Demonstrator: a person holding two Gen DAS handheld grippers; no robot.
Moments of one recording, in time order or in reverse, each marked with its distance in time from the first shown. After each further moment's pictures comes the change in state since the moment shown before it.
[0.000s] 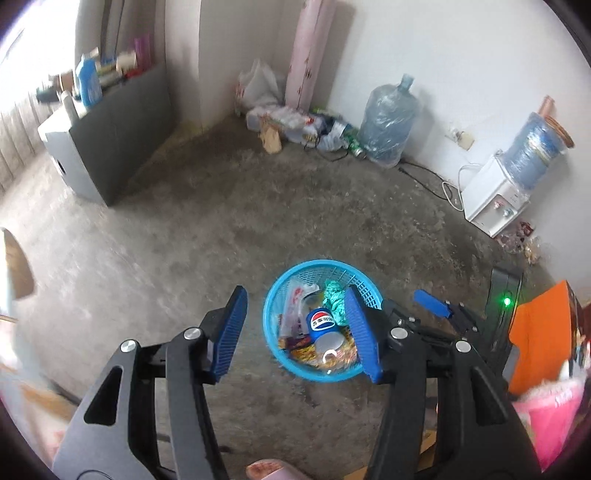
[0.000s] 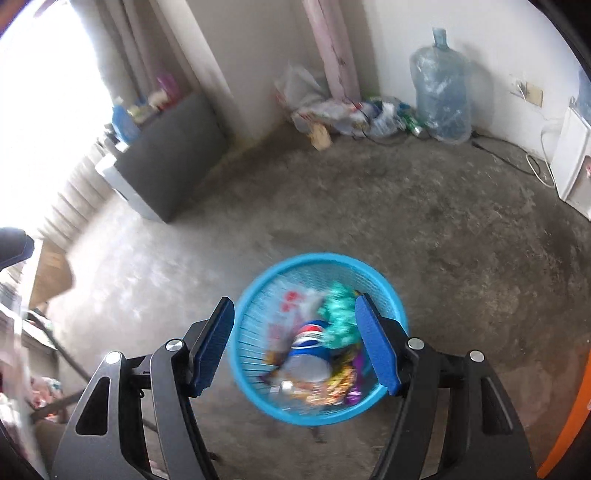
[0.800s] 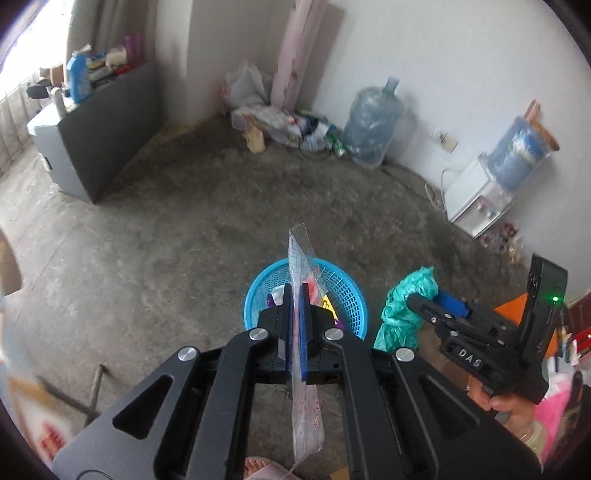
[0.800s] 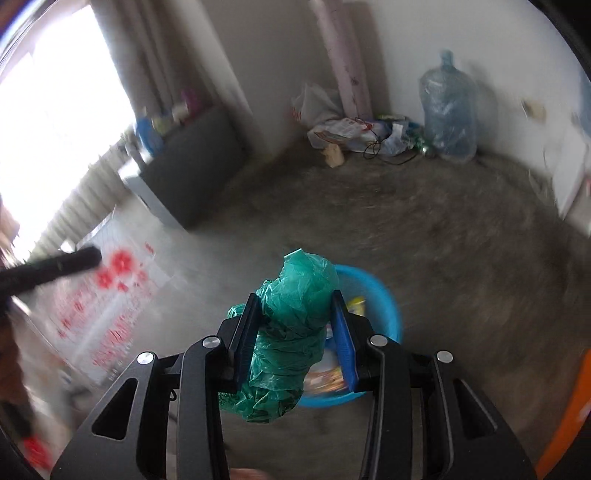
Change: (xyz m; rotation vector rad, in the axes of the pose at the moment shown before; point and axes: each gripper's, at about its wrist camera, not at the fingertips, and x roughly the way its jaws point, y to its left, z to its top) left arm 0.028 -0.013 -0.004 -0.029 0.017 -0.070; right arm -0.050 -0.002 0.008 -0.072 -0.013 0.001
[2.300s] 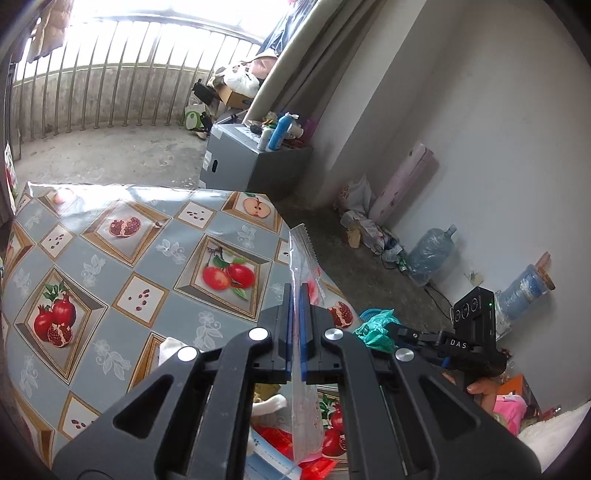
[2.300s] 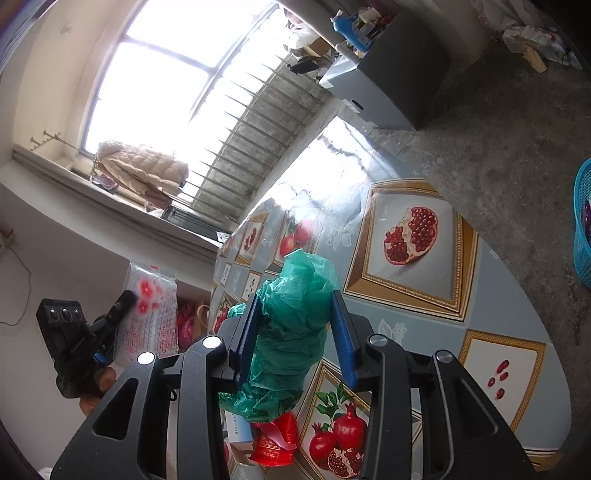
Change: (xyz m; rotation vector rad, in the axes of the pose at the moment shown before) left arm -0.425 0.225 -0.248 -0.414 -0.434 0.129; right arm -0.081 0.334 -0.105 0.051 0.308 0.783
